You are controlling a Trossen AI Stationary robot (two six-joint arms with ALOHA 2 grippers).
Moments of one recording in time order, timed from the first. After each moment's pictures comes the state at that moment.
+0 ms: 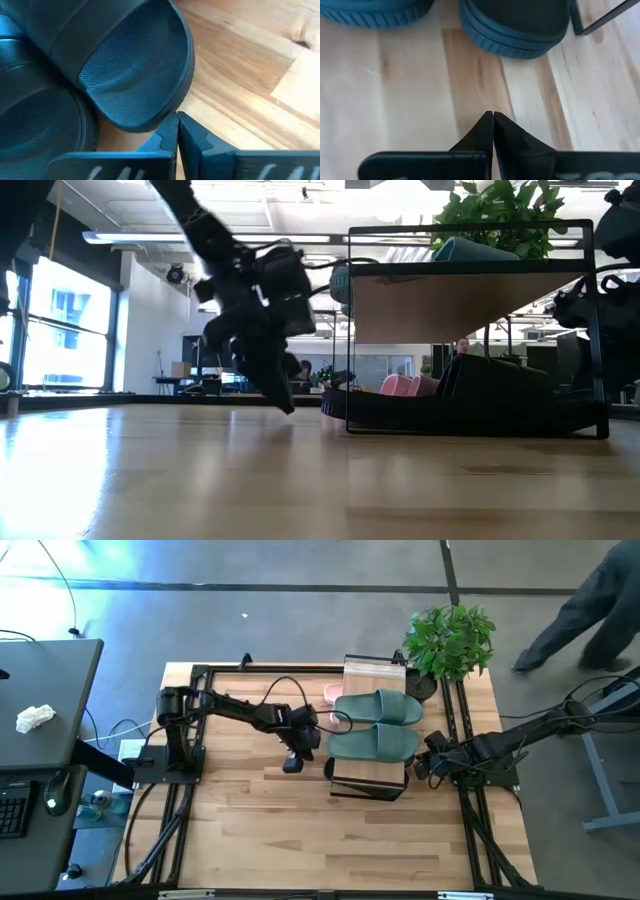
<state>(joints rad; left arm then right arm) 0.35 1.88 1.00 -0.23 0.41 0.29 0.31 0.60 0.20 -0.70 0.45 1.18</state>
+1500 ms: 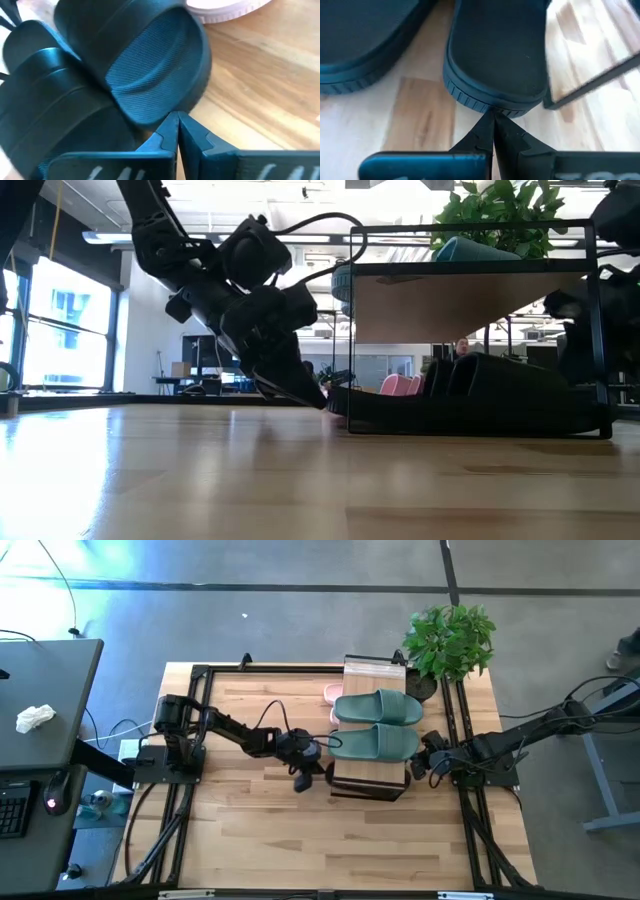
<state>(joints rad) 0.17 1.88 0.79 0.39 0.25 -0.18 0.31 0.60 0.20 -0.55 0.46 1.13</state>
